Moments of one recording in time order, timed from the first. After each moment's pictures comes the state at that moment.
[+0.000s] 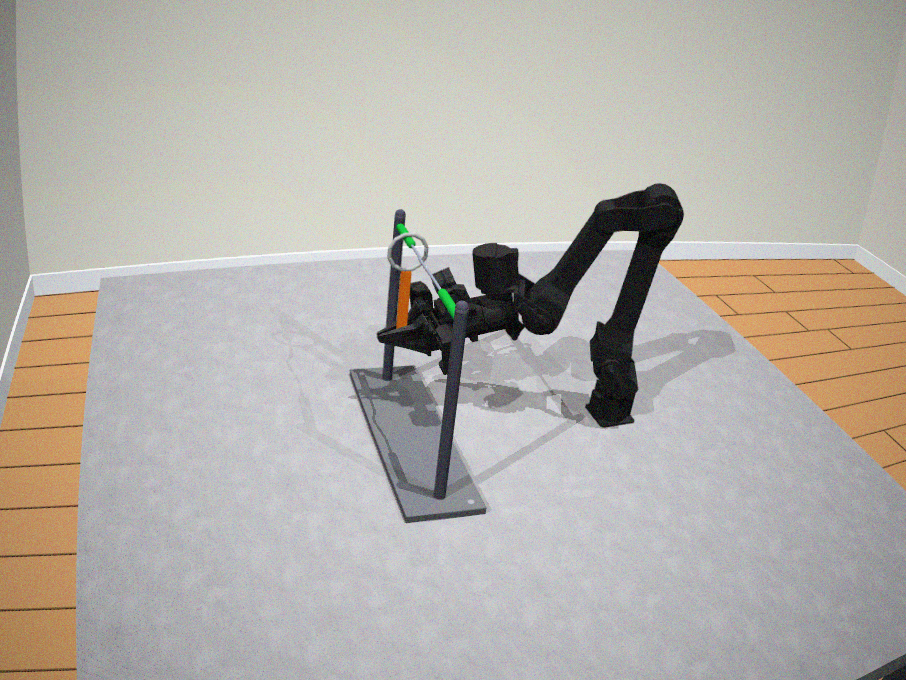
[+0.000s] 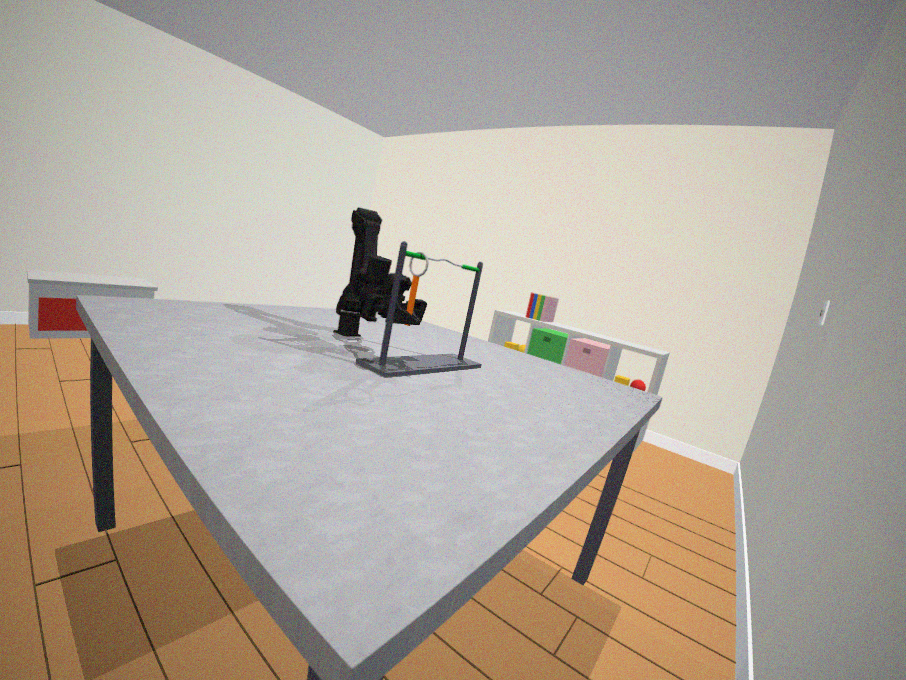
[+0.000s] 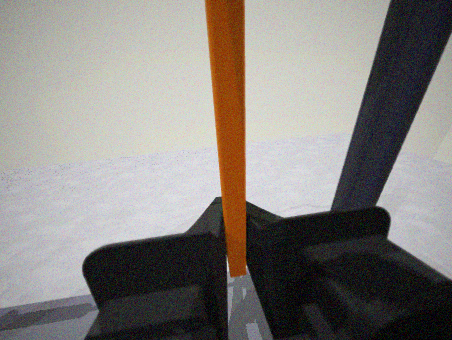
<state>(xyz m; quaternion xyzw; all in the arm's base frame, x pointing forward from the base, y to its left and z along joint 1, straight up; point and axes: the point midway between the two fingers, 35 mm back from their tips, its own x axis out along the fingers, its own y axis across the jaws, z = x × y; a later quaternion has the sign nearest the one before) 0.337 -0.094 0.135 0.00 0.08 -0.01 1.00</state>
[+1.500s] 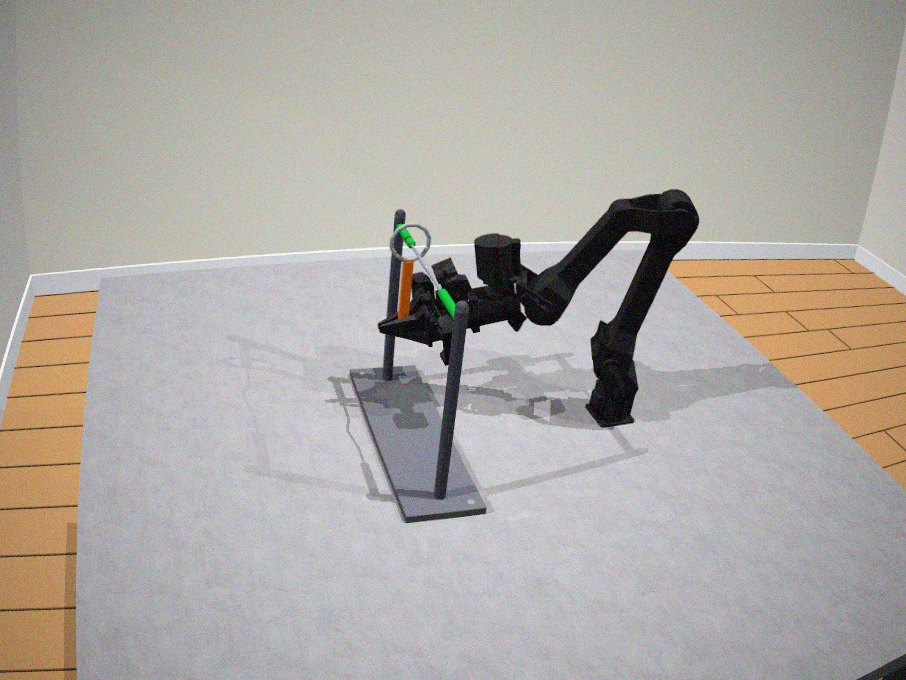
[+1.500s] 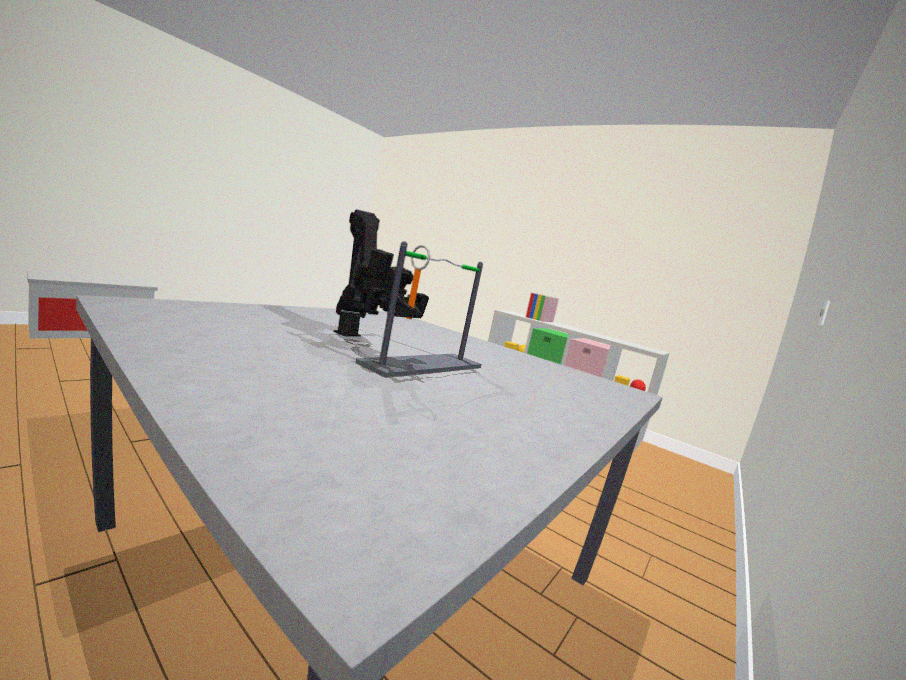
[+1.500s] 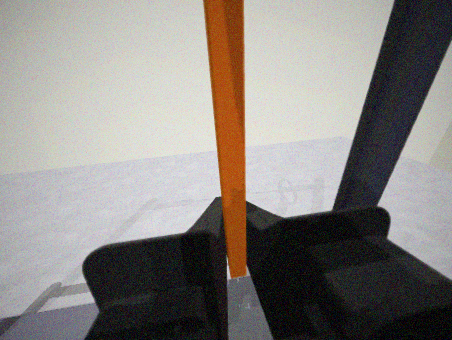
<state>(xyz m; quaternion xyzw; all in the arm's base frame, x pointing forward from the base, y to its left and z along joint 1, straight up) 0.337 -0.092 0.152 -0.01 0.08 -0.02 1.00</state>
